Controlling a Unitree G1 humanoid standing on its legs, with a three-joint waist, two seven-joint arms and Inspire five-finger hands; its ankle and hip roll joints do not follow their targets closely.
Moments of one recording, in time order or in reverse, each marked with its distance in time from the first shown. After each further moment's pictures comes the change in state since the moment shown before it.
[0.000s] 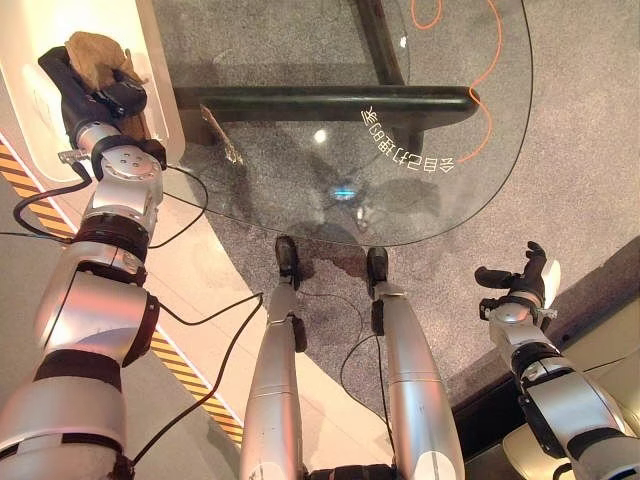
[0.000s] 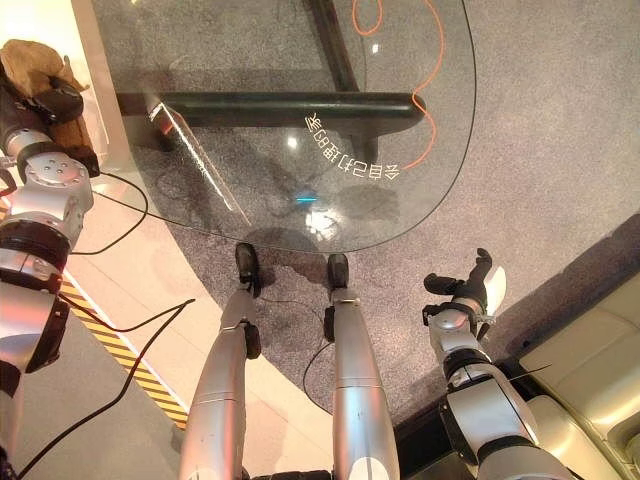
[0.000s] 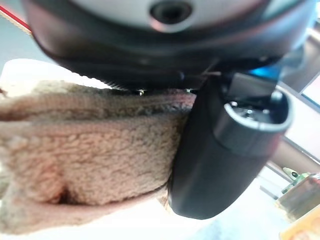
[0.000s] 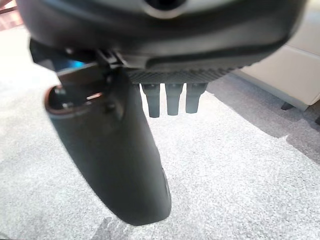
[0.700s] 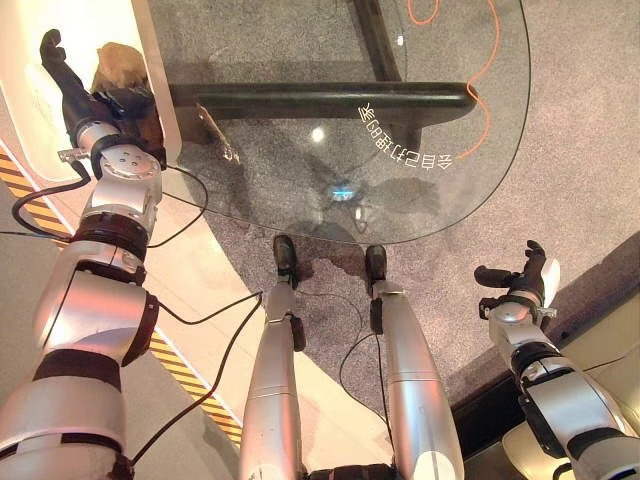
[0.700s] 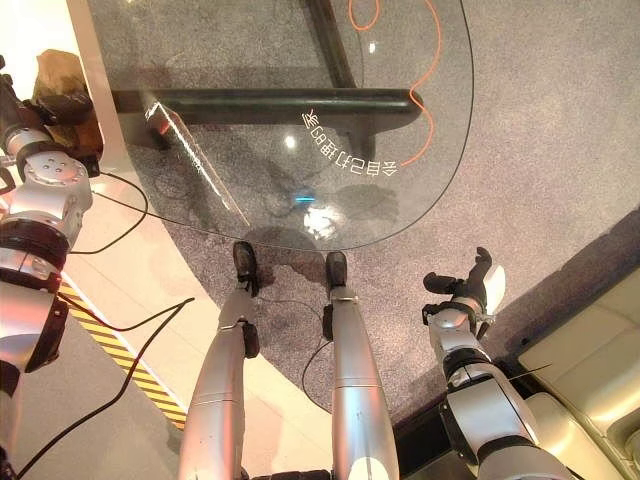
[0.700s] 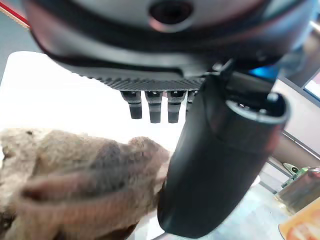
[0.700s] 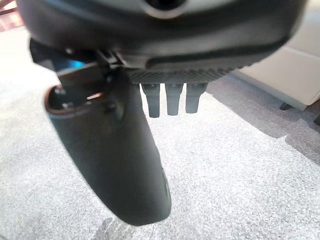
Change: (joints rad) left arm -0.004 0.006 0.000 0.000 0.000 0.009 -0.016; right arm -0.001 0.000 0.000 -0.007 0.000 0.000 0.000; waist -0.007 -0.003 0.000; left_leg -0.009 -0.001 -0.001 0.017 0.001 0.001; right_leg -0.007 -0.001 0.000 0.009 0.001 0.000
